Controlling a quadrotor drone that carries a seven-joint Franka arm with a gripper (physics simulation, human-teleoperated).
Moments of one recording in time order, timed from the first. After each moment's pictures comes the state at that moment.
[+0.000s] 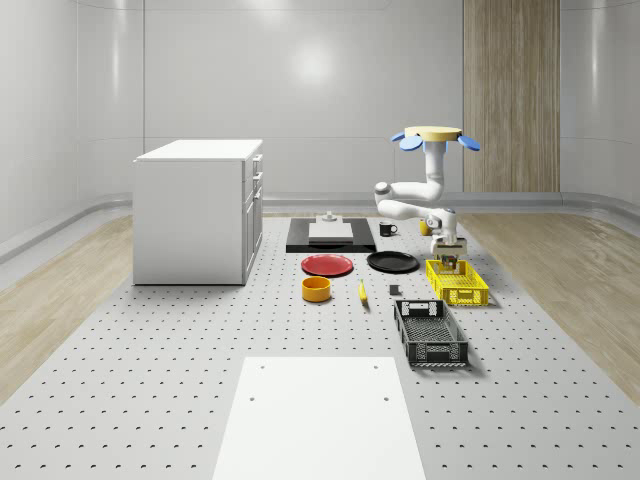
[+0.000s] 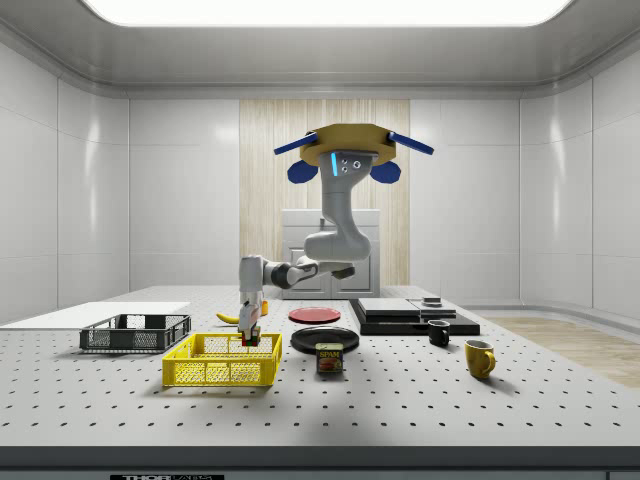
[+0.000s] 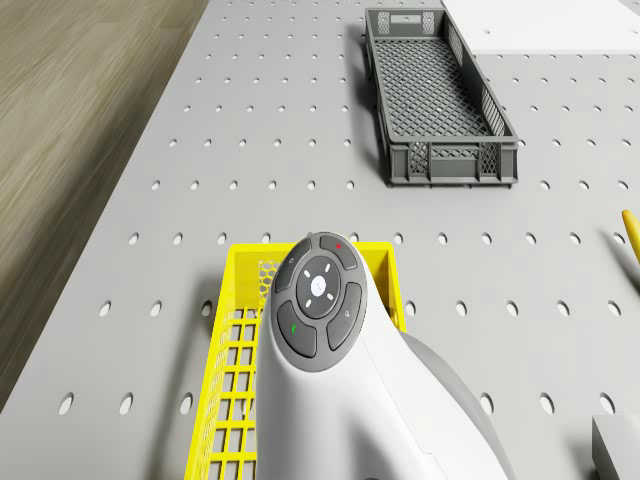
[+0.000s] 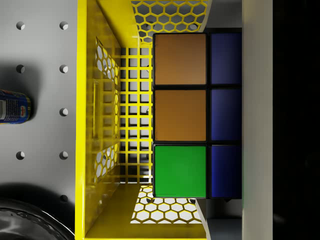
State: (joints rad) arm -1.22 -1.48 1.18 -2.79 -1.97 1.62 1.68
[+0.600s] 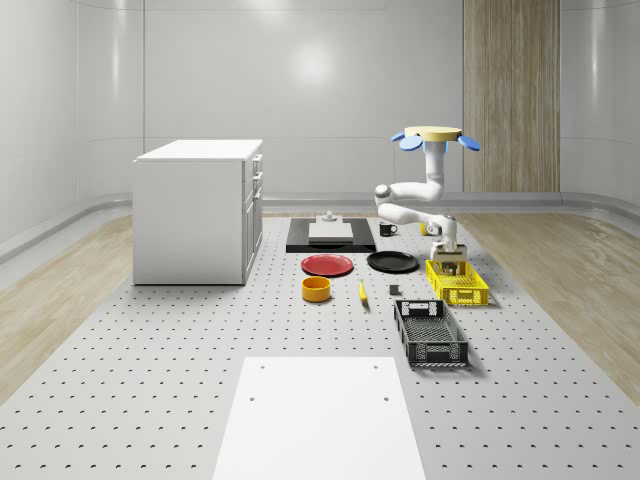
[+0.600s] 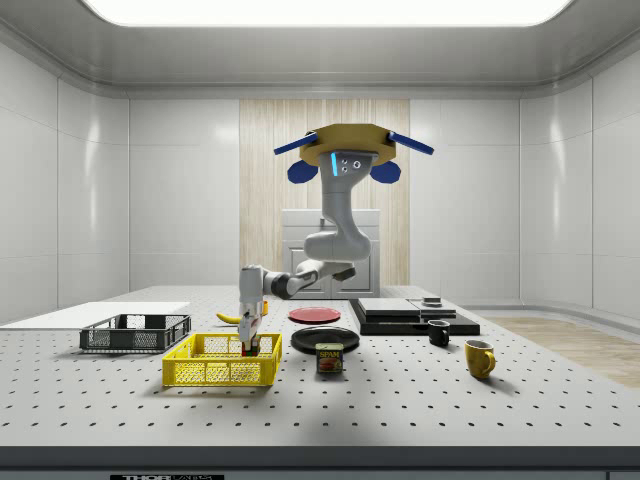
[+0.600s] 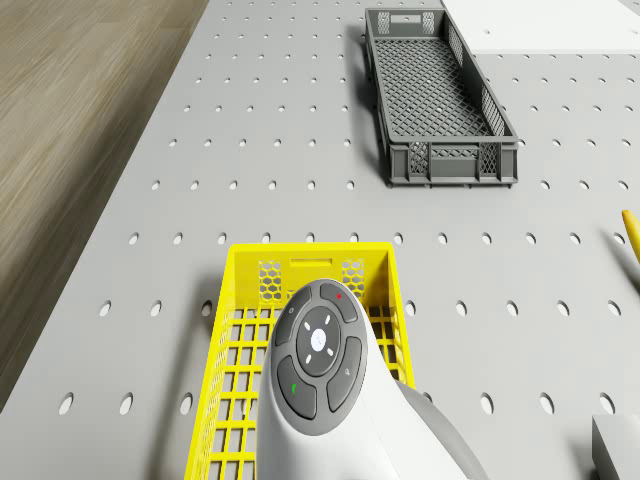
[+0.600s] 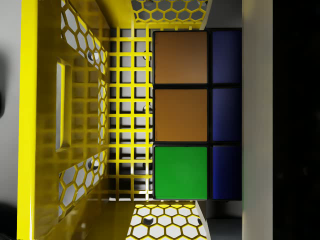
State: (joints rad) arm -1.24 -1.47 1.06 -2.74 -2.08 1.67 1.67
